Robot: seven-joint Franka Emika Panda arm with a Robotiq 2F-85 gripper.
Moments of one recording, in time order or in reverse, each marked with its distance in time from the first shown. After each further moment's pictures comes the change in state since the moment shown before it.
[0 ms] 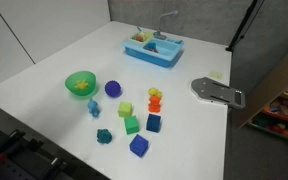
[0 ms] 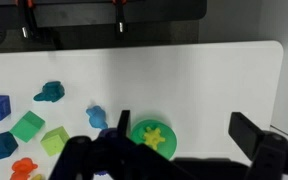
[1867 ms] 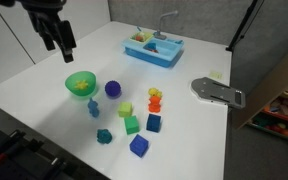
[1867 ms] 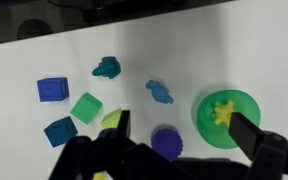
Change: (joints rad) arm -0.178 0.523 -0.086 0.279 -0.215 0.128 -0.012
